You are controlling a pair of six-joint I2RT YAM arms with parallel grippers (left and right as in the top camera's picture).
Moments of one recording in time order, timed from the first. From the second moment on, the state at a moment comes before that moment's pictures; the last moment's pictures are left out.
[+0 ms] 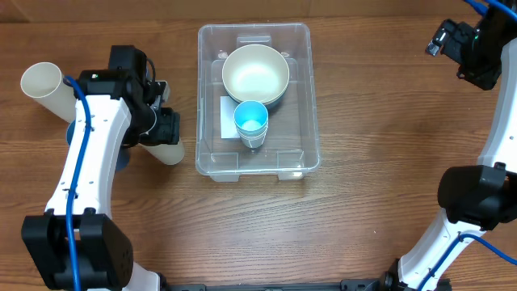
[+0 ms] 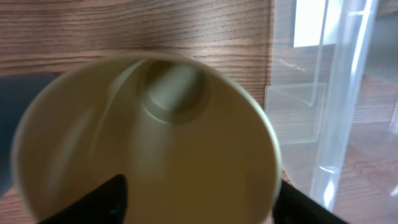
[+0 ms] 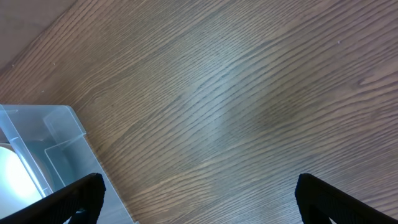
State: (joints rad) left arm 0.00 1.72 1.52 -1.26 0.08 0.02; right arm -0.28 2.08 2.40 -1.53 -0.12 0.31
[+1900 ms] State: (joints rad) left arm -0.77 2.10 2.41 -1.66 0.07 0.19; right arm -0.28 2.08 2.40 -1.53 -0.12 0.31
